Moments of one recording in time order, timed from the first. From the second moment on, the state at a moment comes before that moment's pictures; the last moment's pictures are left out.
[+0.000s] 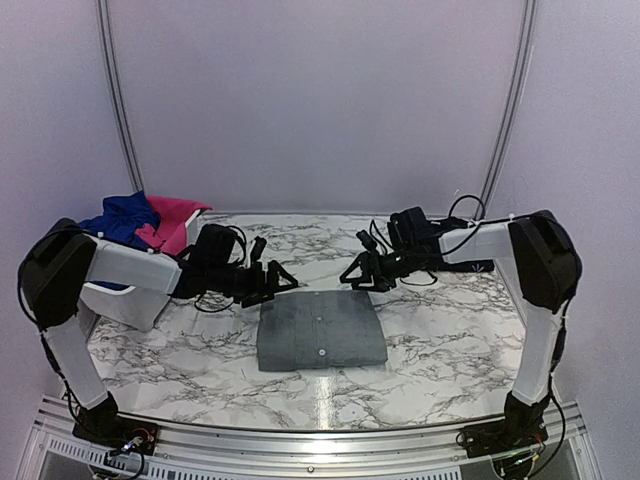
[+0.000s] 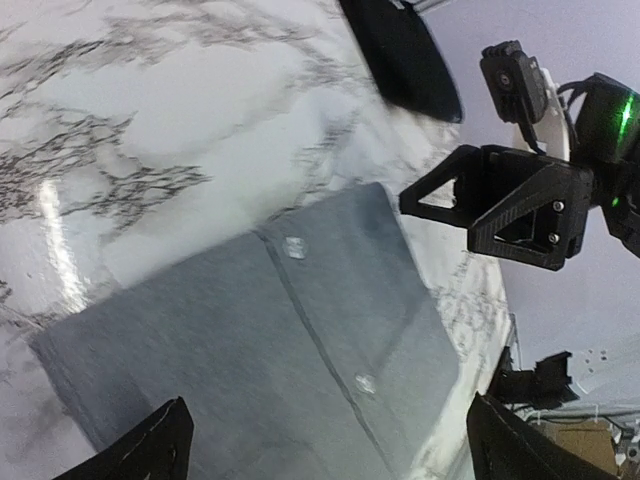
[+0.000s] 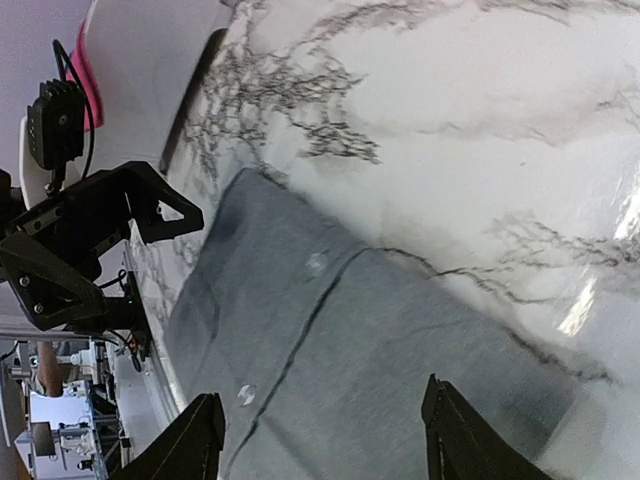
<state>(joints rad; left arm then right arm) -0.61 1.81 0.97 0.19 0.49 -0.71 0.45 2.00 1.28 -0.17 -0.82 0.40</state>
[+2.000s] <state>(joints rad) -0.68 1.79 1.03 0.02 0.32 -0.49 0.42 1.88 1.10 0.05 -0.95 0.62</state>
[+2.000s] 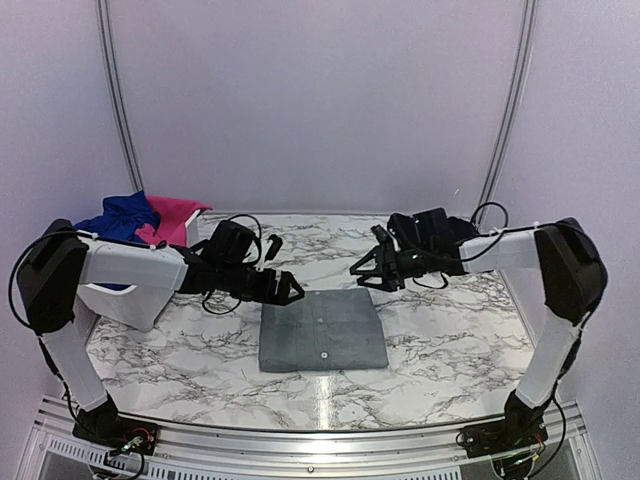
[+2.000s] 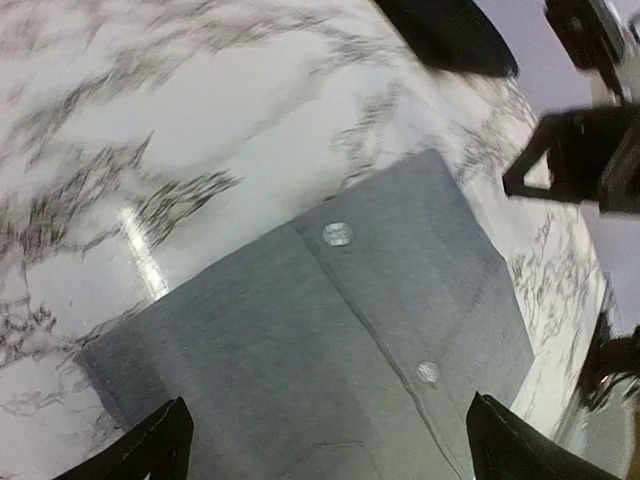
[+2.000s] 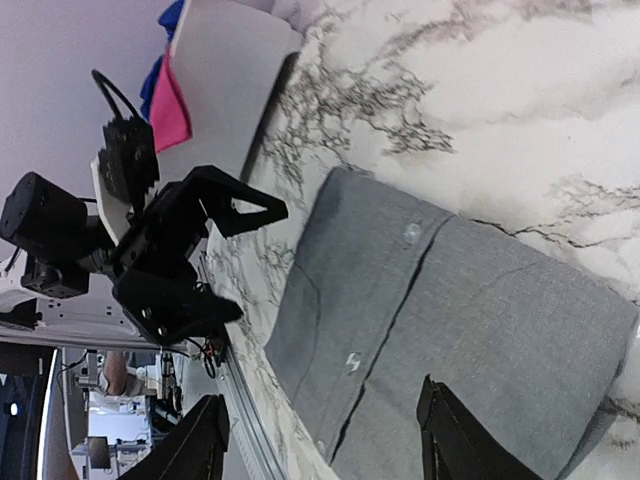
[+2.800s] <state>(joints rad) -1.21 2.07 1.52 -0.39 -0.05 0.18 0.28 1.44 0.58 -0.06 -0.91 0.65</state>
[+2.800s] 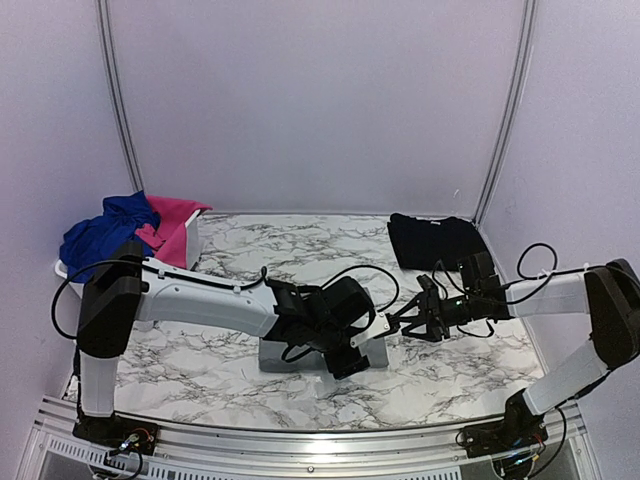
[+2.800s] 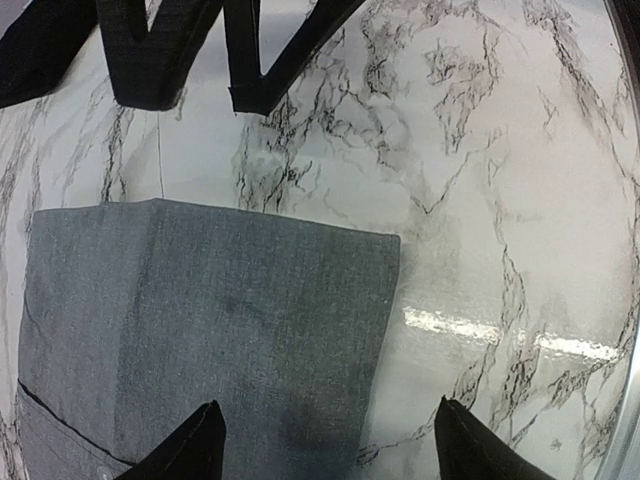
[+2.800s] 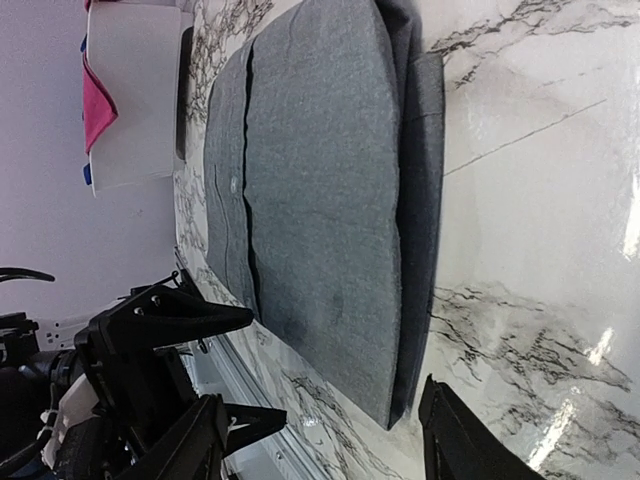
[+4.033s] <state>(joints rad) -1.21 2.19 1.63 -0.33 0.04 0.22 0.29 1.44 0.46 0.05 -0.89 0.80</state>
